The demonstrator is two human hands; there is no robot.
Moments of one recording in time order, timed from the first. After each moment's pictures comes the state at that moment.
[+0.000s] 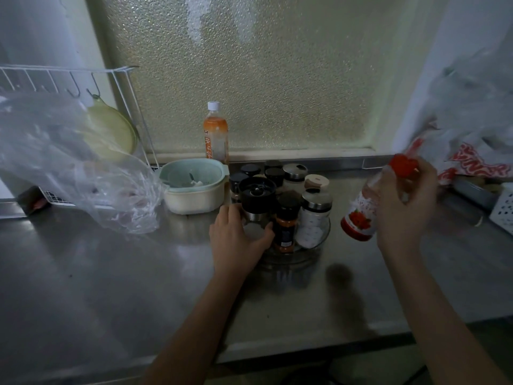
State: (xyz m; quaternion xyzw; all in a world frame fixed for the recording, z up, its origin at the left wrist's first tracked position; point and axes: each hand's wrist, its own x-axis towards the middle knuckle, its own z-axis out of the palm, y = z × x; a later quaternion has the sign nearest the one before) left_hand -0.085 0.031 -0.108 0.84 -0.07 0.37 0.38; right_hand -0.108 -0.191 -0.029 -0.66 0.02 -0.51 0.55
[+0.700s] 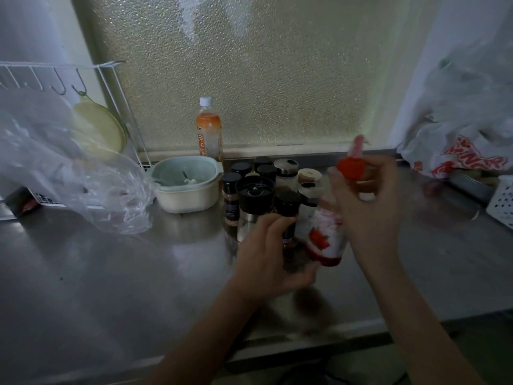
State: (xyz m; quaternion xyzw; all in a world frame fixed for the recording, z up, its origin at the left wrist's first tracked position) left_hand -0.125 -0.003 -0.091 0.78 -0.32 0.43 0.33; right_hand -0.139 -0.143 -0.010 -0.72 0.00 -0.46 0.52
